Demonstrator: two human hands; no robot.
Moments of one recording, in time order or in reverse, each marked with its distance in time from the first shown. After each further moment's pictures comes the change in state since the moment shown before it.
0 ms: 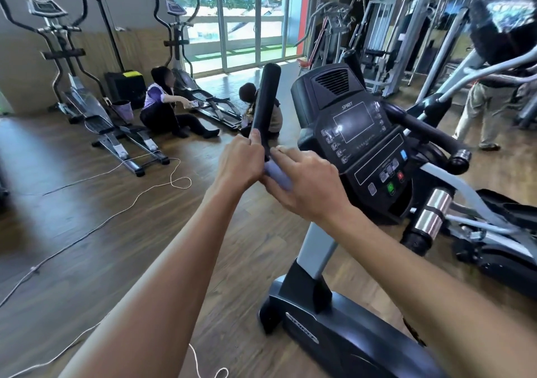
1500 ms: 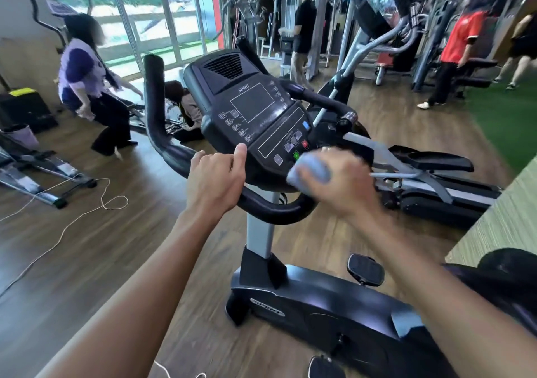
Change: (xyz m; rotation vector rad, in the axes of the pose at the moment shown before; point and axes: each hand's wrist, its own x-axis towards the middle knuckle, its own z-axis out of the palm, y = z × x) left_hand -0.094 0.032 0.086 0.286 -0.054 0.540; right_hand -0.151 0.099 -0.100 0.096 0.199 0.526
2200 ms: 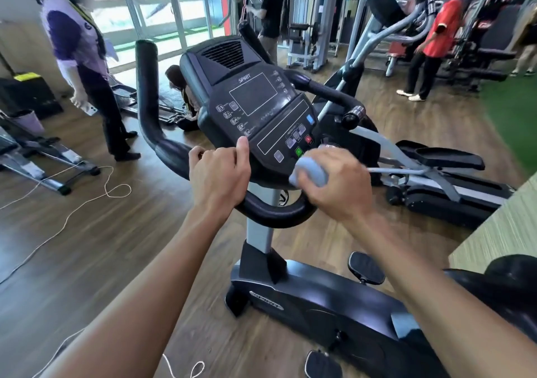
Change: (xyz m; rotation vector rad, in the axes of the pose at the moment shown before) left_hand 0.010 0.007 0.027 0.080 0.126 -0.082; right_hand 0.006 0.014 0.015 -0.057 -0.098 -0.027
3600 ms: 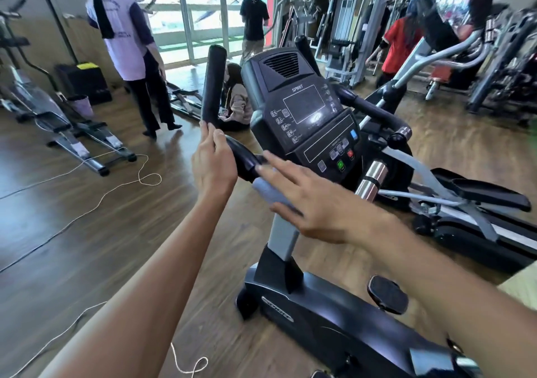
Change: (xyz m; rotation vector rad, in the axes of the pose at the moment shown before) left_hand 0.020 -0.061 -0.044 -0.476 0.151 -0.511; right_hand 0.020 -0.097 0.005 -0.056 -0.669 -0.509
